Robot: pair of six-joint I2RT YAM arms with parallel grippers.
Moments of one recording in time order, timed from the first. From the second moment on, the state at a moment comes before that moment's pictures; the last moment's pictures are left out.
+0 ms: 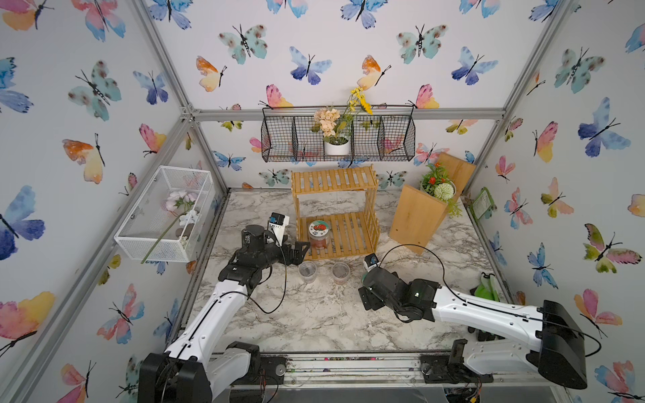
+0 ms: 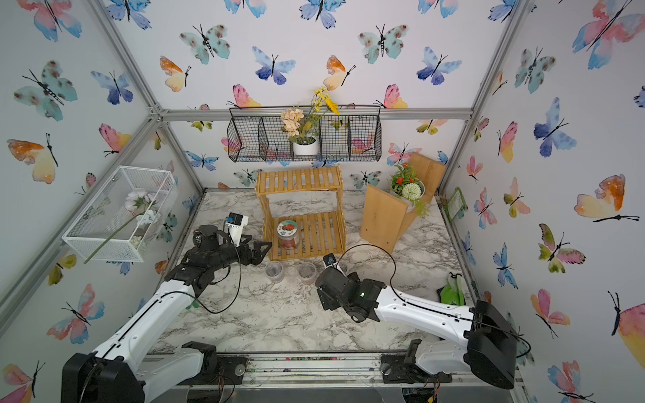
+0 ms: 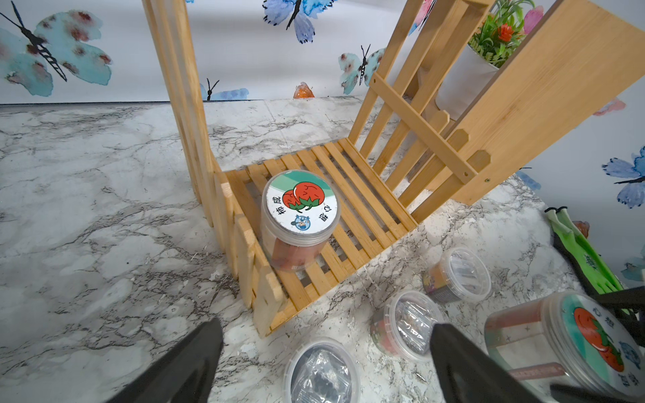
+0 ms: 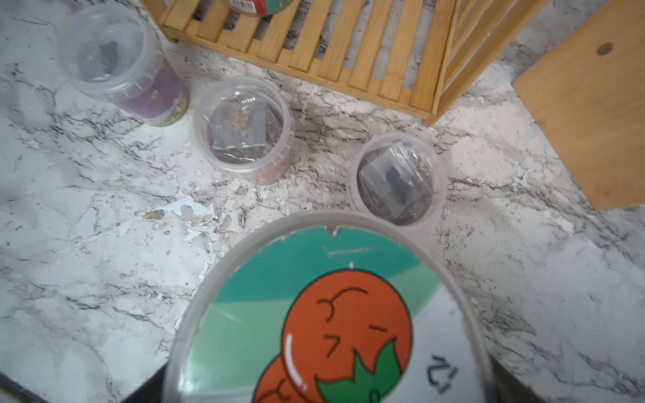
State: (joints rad) left arm -0.21 1.08 0.74 -0.15 0.43 -0.09; right arm 1.10 1.27 0.82 -0.57 0.42 0.51
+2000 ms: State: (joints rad) left arm -0.43 1.11 0.89 -0.27 0.21 -0.09; right arm 1.02 1.19 0.86 -0.50 0.42 0.54
